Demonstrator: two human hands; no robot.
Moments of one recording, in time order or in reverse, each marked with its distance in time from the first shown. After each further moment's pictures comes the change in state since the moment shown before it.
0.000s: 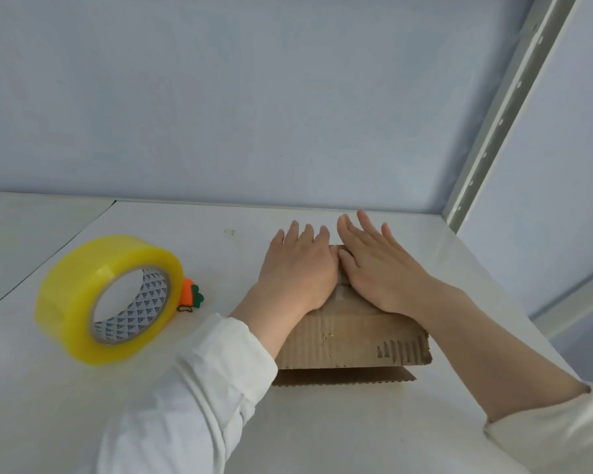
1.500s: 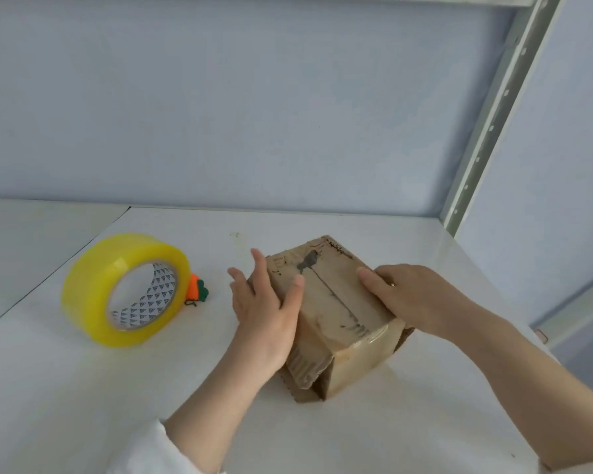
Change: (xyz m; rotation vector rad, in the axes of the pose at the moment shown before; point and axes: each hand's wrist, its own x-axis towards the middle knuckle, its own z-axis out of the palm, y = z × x) left_hand -0.078 0.001 0.015 -0.916 0.127 -0.416; right_hand -0.055 0.015 -0.008 0.298 -0.015 0.213
